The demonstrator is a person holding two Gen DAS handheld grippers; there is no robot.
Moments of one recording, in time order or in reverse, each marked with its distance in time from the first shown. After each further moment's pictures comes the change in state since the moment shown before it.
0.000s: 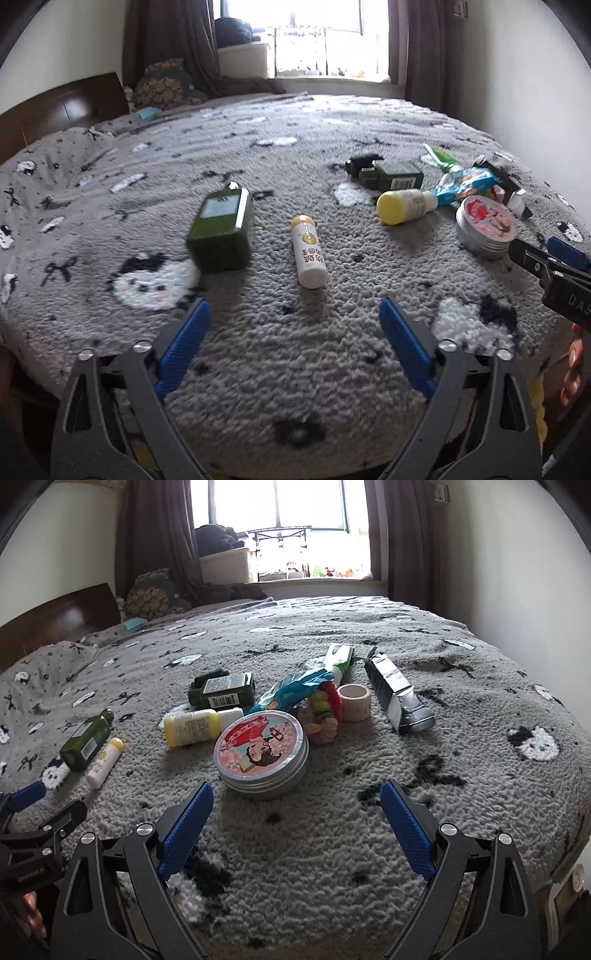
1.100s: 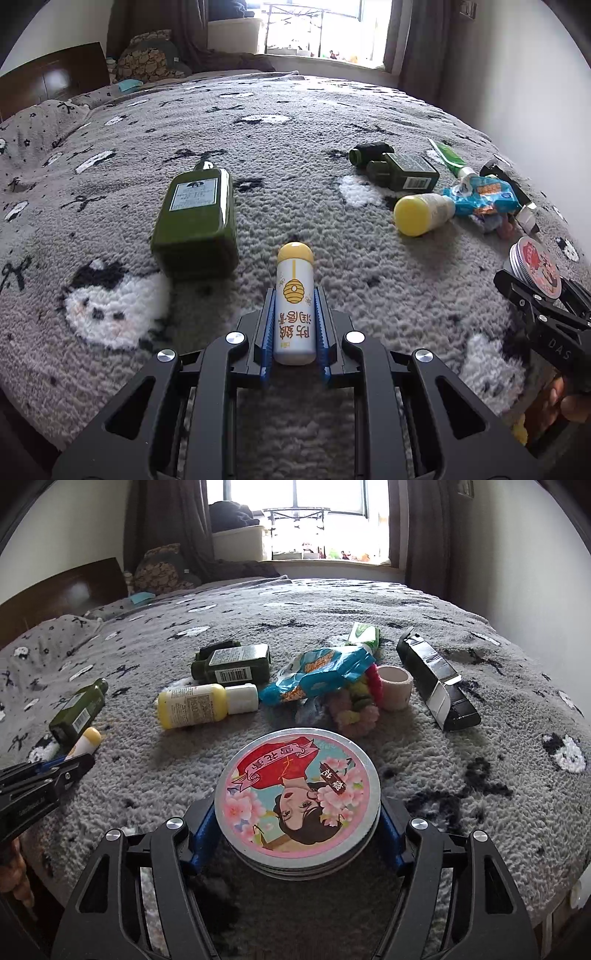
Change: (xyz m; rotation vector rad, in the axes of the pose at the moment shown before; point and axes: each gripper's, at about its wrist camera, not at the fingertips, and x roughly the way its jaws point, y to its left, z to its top) left arm 0.040 0.015 0.017 -0.040 0.073 -0.102; right arm 0.033 0.012 -0.003 -0.063 0.064 0.016
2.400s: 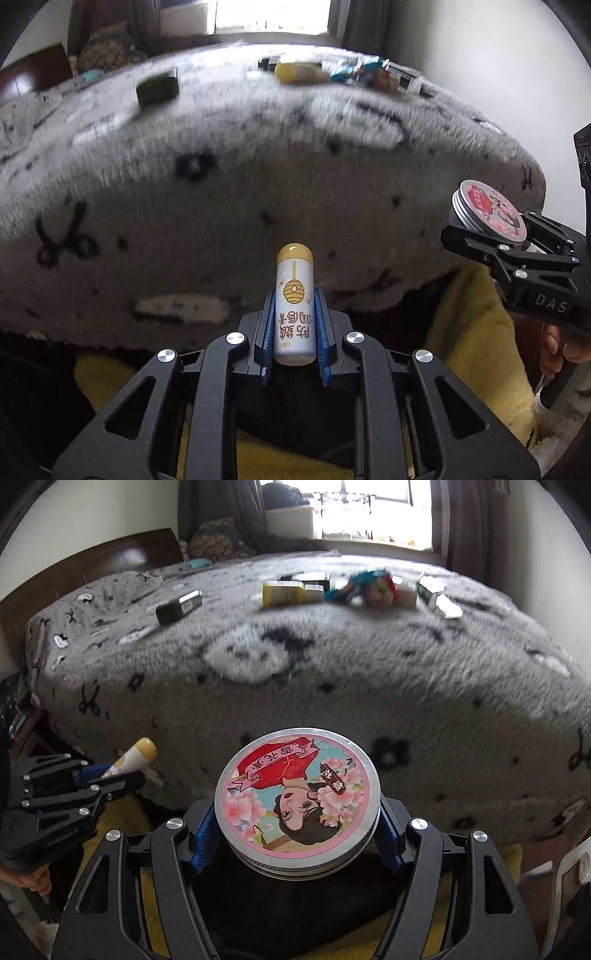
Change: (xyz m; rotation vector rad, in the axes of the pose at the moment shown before) left arm -0.075 -0.044 -0.166 0.119 0.128 -0.132; right arm -0.093 0.008 -0.129 -0.090 0.107 0.169
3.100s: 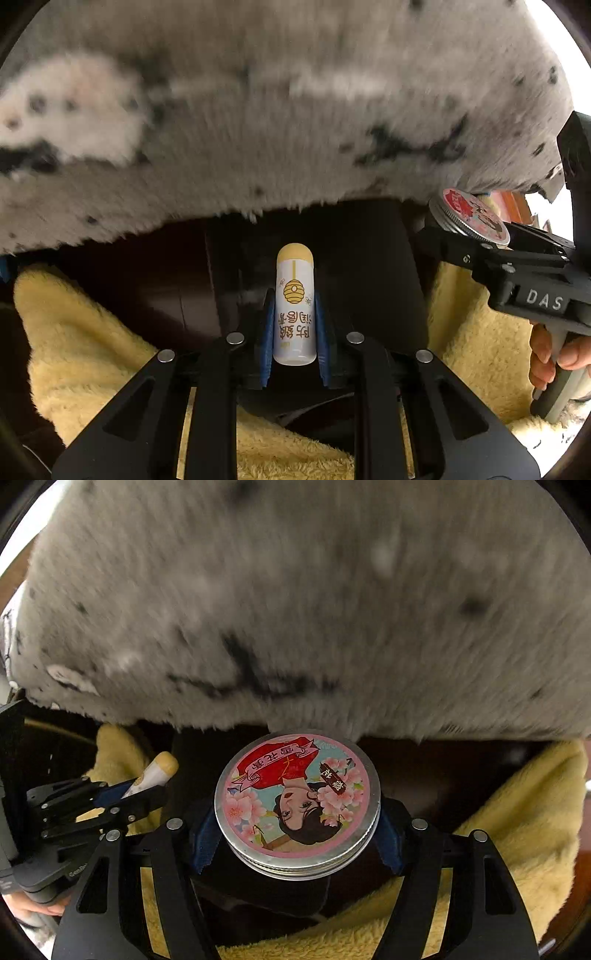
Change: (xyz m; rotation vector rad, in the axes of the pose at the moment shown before) left arm 0.125 0.005 -0.070 -0.101 0.362 -0.091; right arm 0.118 -0.020 -0.083 0.174 0.428 0.103
